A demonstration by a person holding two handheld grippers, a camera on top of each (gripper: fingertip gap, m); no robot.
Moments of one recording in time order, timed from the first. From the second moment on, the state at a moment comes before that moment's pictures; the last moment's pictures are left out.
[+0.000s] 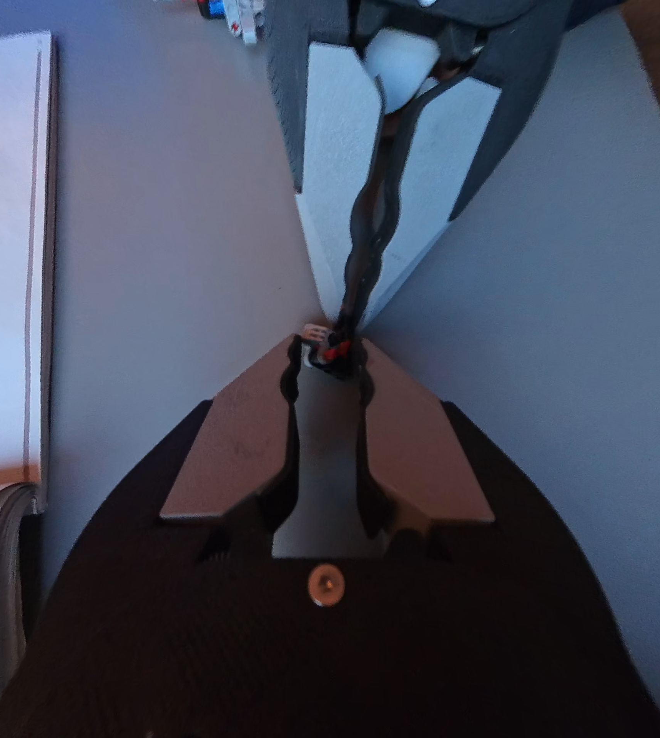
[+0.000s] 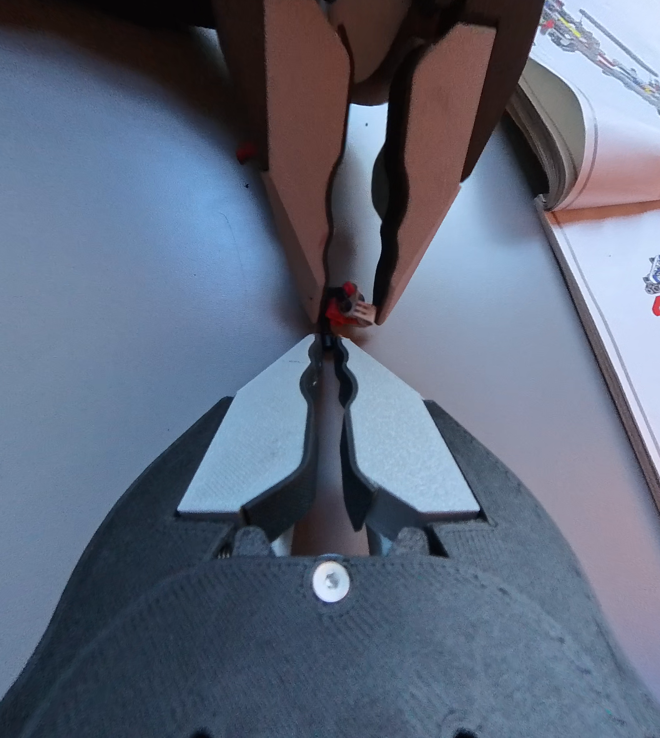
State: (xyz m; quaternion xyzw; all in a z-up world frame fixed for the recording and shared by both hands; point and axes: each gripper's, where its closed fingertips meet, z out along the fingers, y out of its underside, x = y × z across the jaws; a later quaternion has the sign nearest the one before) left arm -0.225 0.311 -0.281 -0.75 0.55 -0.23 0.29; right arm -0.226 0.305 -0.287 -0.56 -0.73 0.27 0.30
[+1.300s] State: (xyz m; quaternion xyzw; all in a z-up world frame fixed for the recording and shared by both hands) left arm -0.242 0.334 -0.277 -0.69 0.62 -0.22 0.29; right arm -0.209 0.313 -0.283 -0.54 -0.73 0.32 0.26
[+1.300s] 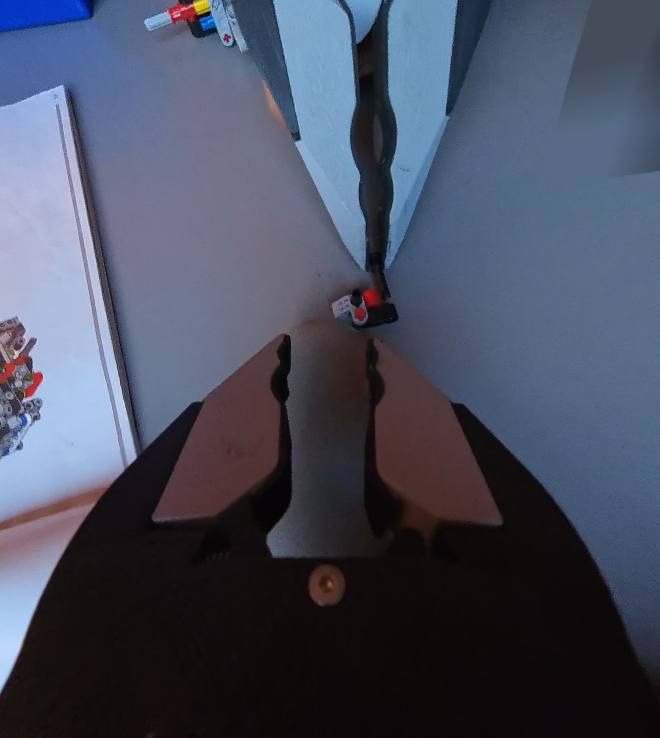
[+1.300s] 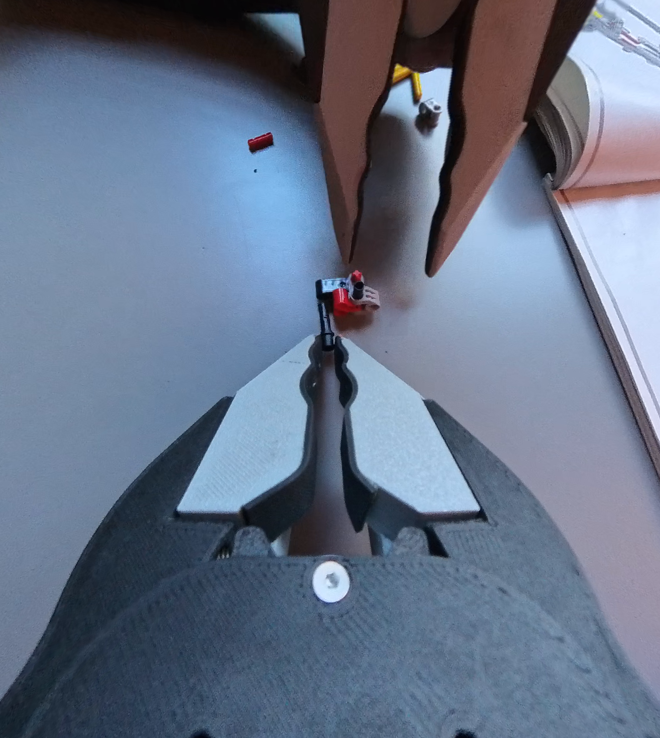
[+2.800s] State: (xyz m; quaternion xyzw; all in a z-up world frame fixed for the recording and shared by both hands) left arm -0.216 0.313 -0.287 -0.64 0.67 -0.28 0.25; right arm -0.208 0.311 -0.284 -0.52 -0.75 0.31 0.26
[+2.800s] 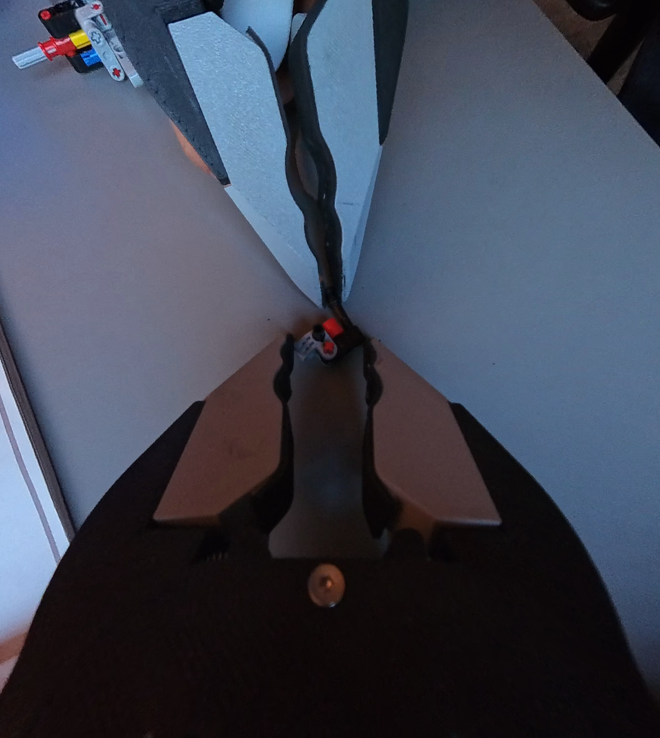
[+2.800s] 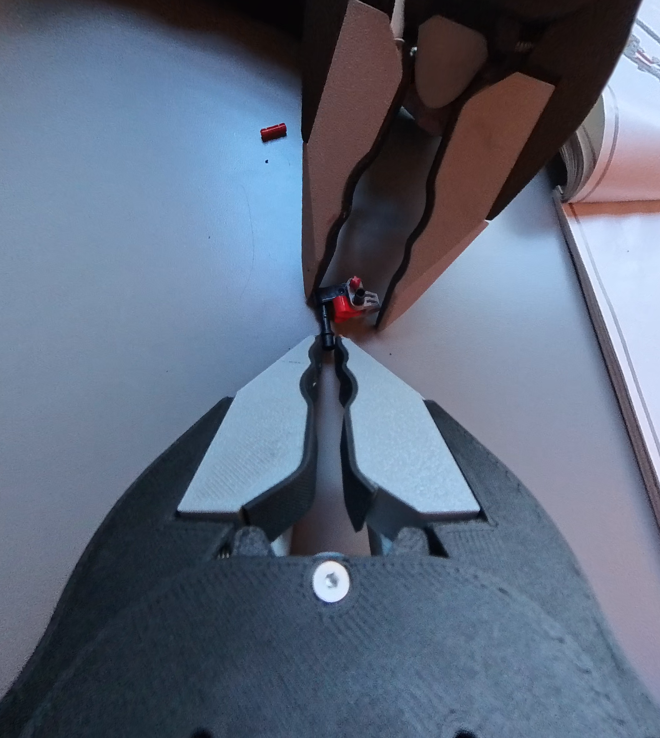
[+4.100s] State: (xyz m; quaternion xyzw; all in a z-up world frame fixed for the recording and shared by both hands) left arm -0.220 0.319 -0.271 -0.70 0.60 -0.27 0.28; right arm -0.207 0.336 -0.227 -0.56 -0.63 0.36 0.40
